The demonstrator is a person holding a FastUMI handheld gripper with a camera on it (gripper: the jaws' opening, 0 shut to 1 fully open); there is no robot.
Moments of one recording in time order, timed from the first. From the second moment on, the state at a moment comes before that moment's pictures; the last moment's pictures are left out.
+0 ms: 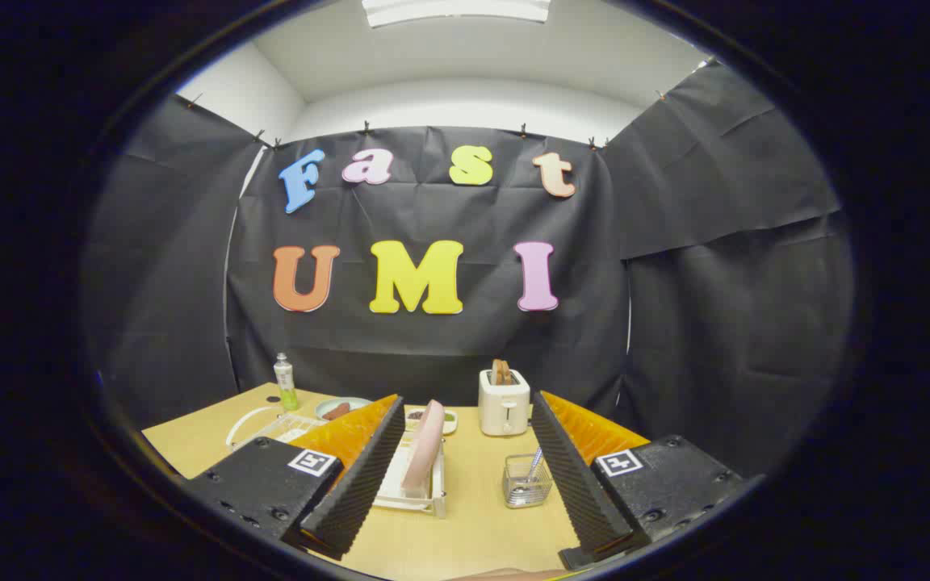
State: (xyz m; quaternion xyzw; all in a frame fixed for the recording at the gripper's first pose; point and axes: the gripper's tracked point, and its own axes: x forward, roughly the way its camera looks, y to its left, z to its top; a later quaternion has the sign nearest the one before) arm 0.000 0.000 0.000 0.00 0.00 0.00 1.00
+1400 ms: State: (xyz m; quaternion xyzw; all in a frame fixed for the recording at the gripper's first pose) arm 0.108 0.018 -0.007 -0.03 0.17 -0.03 0.98
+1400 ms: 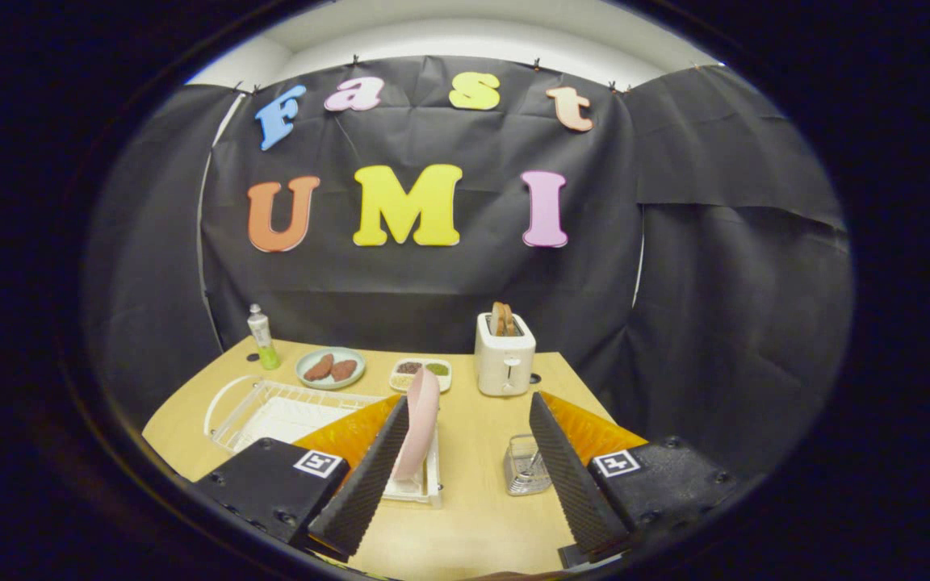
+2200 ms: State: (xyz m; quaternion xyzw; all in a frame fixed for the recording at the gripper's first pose) arm 0.222 0.054 -0.061 -0.15 0.41 -0.11 0.89
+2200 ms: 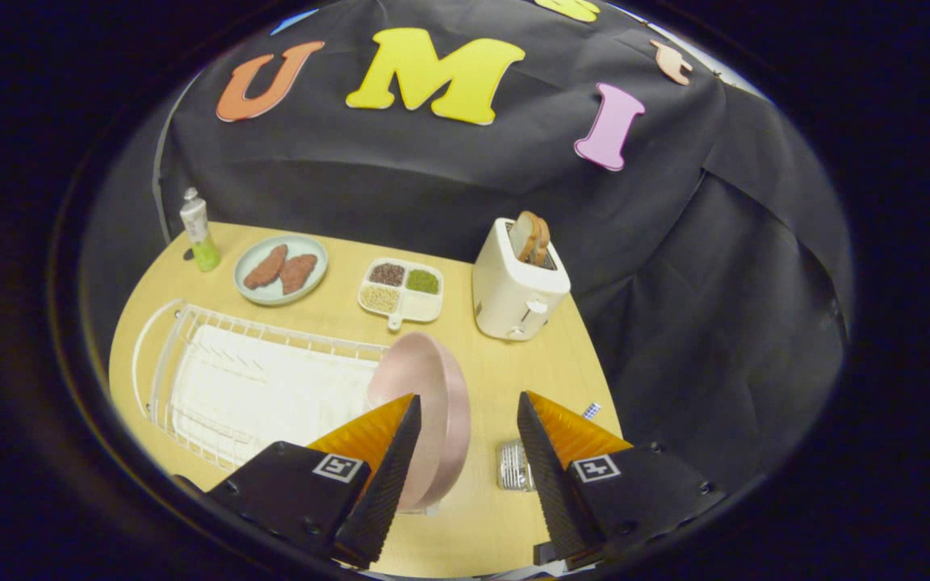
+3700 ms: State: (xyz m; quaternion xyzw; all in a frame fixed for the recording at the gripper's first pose) arm 0.213 0.077 -0.051 -0.25 0.42 -0.29 0.82
